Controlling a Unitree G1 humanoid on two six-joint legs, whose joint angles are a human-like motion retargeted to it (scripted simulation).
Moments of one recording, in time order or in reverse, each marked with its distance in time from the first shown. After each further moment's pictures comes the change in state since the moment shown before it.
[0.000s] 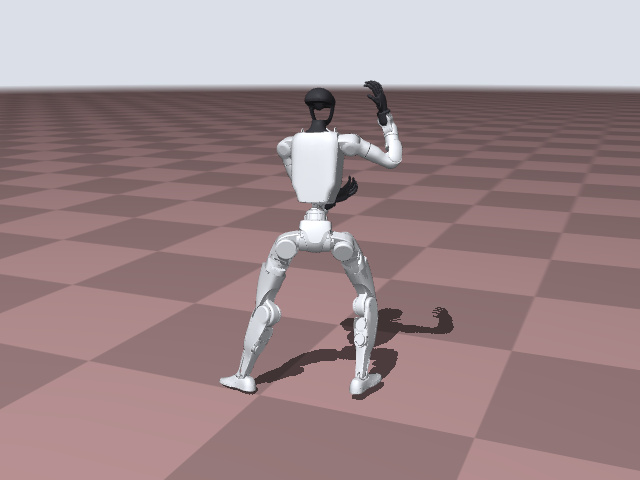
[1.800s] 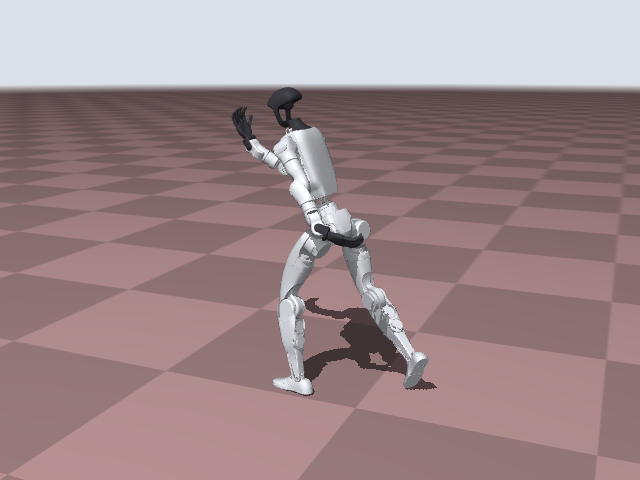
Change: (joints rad) left arm 0.771 0.436 0.232 0.689 1.956 -0.031 0.284; right arm -0.405 0.930 0.448 0.556 0.835 0.320 0.700; waist 0.628 -0.123 0.016; left_leg -0.539 -0.191 -0.831 0.667 -0.556 -0.048; right_leg 0.439 0.488 0.256 -0.353 0.718 0.121
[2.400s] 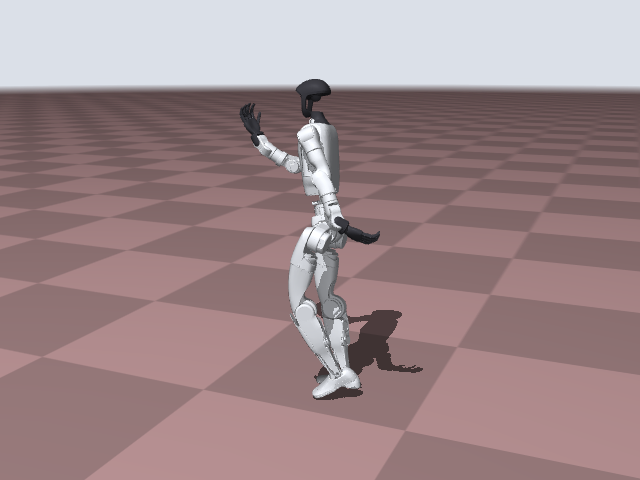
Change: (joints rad) left arm 0.099 -0.097 -0.015 -0.012 0.072 -0.012 -0.013; right arm 0.222 -0.046 0.010 0.040 -0.143 -0.091 -0.135; waist -0.263 0.029 0.026; left_leg 0.487 -0.282 0.373 0.024 0.234 -0.119; right_leg 0.007 -0.072 0.061 -0.304 -0.474 -0.343
